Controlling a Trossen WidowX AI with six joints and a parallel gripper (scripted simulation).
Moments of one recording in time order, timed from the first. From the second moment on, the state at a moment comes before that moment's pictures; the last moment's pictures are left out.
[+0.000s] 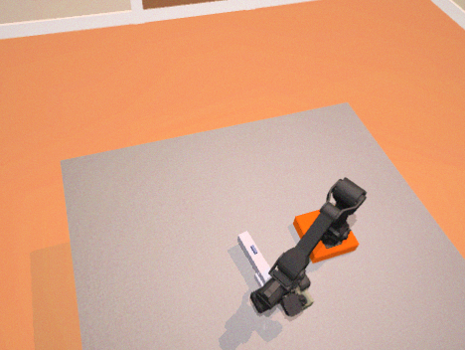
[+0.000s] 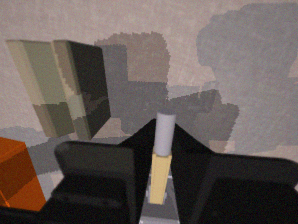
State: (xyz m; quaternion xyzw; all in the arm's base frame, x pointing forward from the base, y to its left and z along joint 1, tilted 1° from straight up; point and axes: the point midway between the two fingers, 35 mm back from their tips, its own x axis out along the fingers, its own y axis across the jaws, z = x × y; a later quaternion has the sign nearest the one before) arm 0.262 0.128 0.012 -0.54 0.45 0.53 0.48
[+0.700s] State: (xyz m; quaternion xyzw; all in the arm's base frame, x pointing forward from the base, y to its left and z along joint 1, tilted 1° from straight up) arm 0.257 0.137 0.011 -0.54 0.45 0.53 0.47
